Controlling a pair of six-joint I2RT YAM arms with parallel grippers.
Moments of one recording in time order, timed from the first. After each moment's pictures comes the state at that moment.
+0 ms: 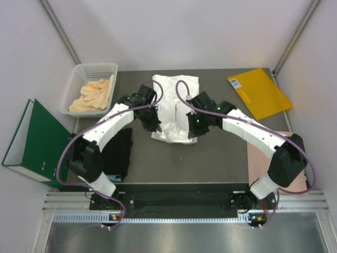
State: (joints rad) left arm -0.48 1.58 1.32 -0.87 0.17 -0.75; right arm 0.75 1.54 1.31 -0.82 -0.13 0.47
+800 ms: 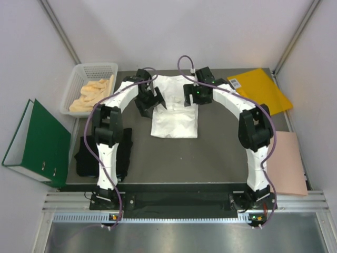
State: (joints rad) left arm -0.27 2.22 1.92 -0.95 0.29 -0.72; right arm 0.43 2.12 1.81 -0.65 -0.12 0.23
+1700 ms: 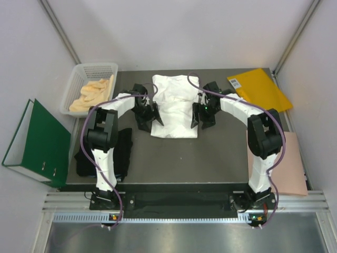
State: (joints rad) left arm -0.24 2.08 1.53 -0.79 0.39 -0.56; right arm 0.41 1.93 1.46 -0.74 -0.33 0.35
